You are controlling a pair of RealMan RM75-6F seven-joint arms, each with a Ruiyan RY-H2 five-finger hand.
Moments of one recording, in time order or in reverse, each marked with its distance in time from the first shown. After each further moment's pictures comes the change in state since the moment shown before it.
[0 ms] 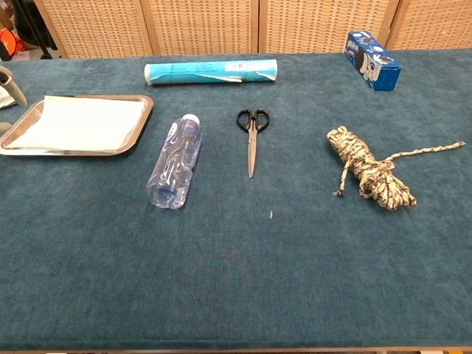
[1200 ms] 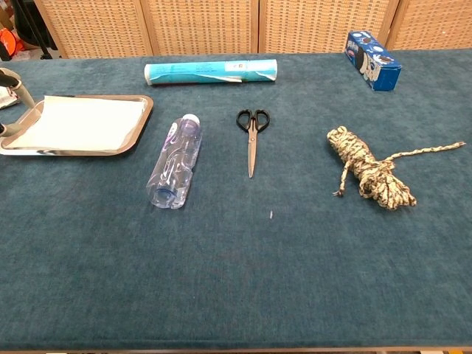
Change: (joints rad) left arm -0.052 -0.072 0.004 0.166 -0.027 -0.050 -0.043; right arm 0.002 0.001 -0.002 -0.003 0.000 -0.006 -0.003
